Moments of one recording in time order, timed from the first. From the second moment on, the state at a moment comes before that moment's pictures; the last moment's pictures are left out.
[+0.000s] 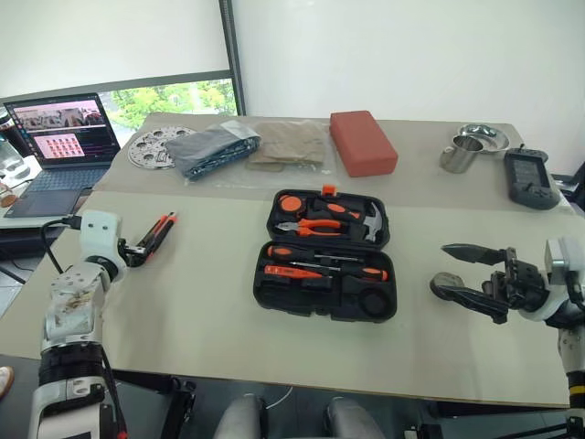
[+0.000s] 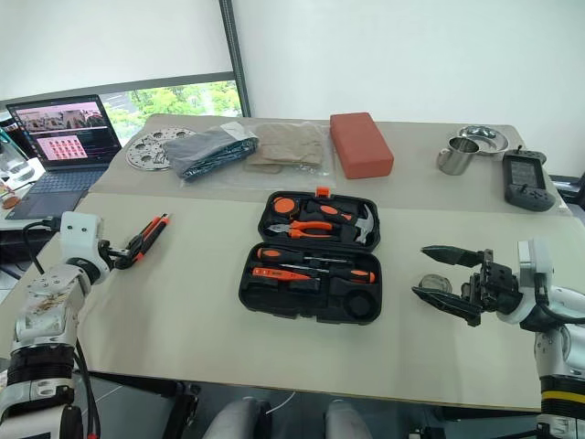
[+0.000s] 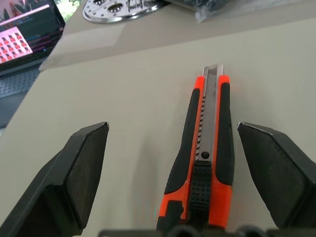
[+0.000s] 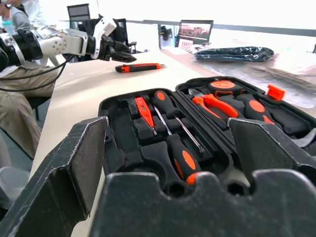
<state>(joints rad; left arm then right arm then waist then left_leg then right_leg) -0.37 0.64 0.30 0.45 -0.12 0.28 -0.48 -0.15 -0.76 -0.37 0.23 0.69 0.10 1.55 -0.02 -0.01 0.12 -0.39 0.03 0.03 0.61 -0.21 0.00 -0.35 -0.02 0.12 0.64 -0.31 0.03</state>
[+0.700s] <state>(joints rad) -0.58 0.74 0.17 0.92 -0.10 0.11 -0.77 -0.13 -0.76 -0.38 0.16 0.66 0.10 1.42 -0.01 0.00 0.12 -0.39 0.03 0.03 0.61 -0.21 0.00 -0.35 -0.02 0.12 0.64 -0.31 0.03</state>
